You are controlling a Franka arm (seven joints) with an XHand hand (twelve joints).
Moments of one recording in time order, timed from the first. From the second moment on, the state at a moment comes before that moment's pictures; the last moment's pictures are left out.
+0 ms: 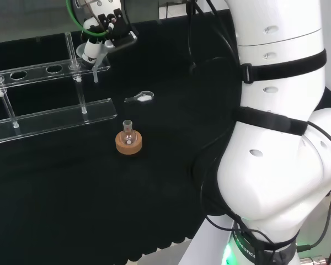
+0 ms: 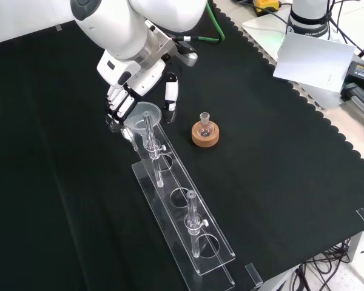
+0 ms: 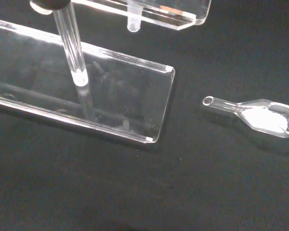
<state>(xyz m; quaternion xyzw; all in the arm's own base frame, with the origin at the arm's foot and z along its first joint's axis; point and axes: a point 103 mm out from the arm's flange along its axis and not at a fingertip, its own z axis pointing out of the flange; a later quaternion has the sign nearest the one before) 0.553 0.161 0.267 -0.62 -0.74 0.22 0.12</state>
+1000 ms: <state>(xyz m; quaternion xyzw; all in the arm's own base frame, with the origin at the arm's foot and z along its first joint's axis) 0.546 0.167 0.317 -0.63 -0.75 0.19 0.02</state>
